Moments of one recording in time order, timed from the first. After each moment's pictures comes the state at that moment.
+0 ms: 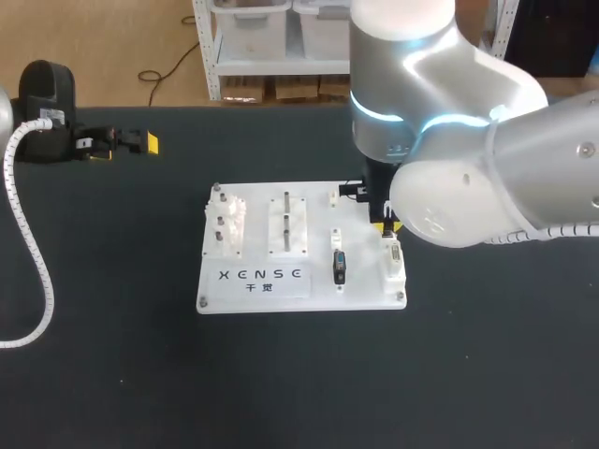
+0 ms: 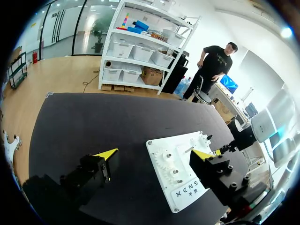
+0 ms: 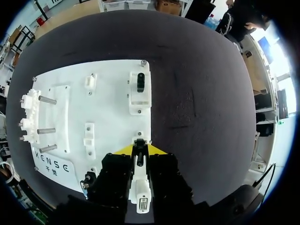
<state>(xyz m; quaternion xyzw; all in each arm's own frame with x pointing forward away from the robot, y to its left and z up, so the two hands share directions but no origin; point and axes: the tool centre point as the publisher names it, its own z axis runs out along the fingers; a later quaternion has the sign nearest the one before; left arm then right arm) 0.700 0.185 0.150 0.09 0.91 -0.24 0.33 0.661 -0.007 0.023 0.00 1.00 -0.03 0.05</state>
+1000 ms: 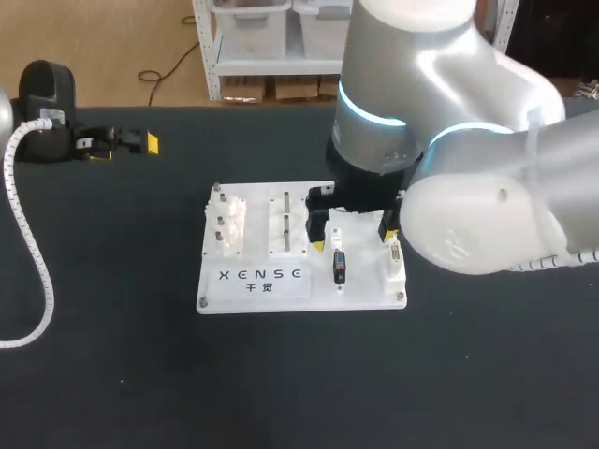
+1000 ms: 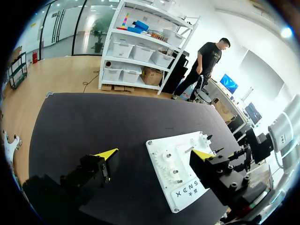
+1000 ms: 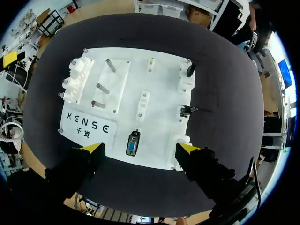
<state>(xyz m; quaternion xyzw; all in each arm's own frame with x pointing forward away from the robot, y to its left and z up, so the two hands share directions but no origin) 0.700 0.185 0.150 0.09 0.91 -0.24 0.33 0.598 0.053 0.066 -0.11 0.99 0.04 0.05</state>
